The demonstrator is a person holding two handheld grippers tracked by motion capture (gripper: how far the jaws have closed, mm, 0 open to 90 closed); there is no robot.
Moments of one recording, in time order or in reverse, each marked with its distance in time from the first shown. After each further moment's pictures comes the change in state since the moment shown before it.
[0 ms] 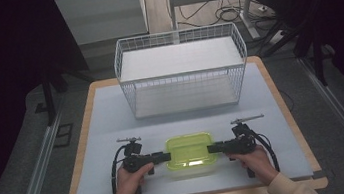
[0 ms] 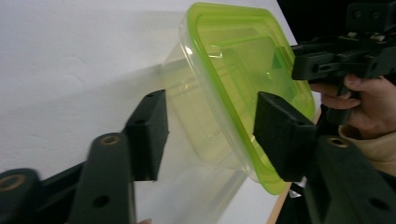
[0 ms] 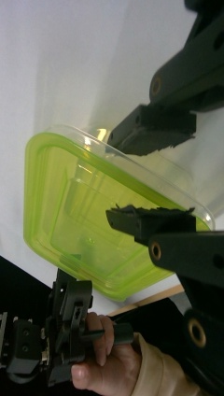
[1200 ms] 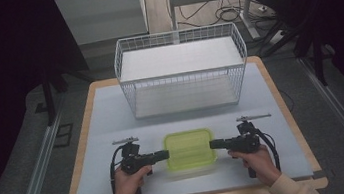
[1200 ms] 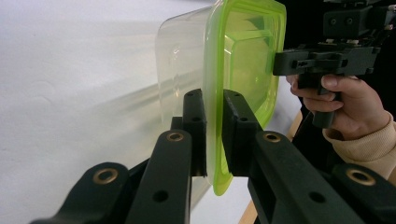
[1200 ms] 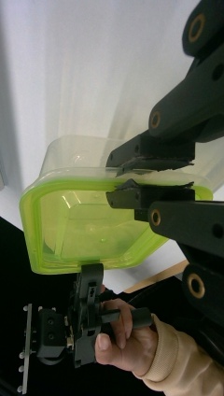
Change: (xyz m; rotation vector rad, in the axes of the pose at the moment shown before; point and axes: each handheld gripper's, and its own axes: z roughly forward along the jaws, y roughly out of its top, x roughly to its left) left arm -0.023 0.000 -0.017 -0.073 -0.022 0.067; right arm 0.013 0.003 -0.017 -0.090 0.047 0.006
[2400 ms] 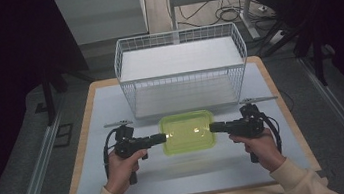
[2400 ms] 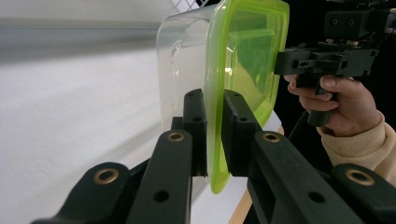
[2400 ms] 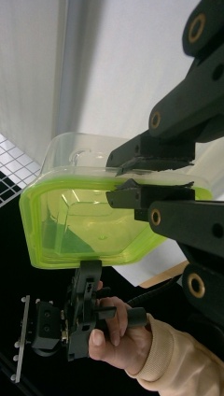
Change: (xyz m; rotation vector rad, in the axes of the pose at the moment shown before) left arm -0.026 0.050 -0.021 -0.047 -0.028 0.068; right arm 0.036 0.047 -0.025 -0.069 -0.012 -0.117
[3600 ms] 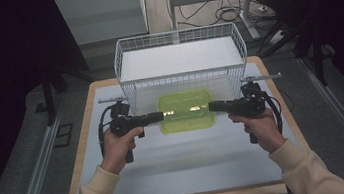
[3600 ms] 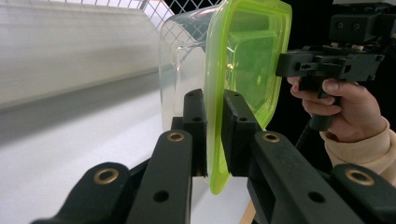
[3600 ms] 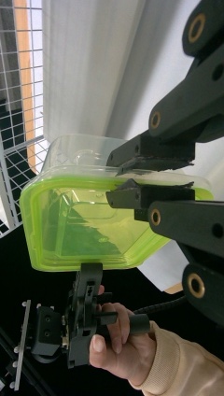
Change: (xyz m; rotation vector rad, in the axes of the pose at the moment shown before) left arm -0.015 0.059 -0.010 -0.027 0.008 0.045; right arm 0.016 0.055 -0.011 -0.065 -0.035 -0.062
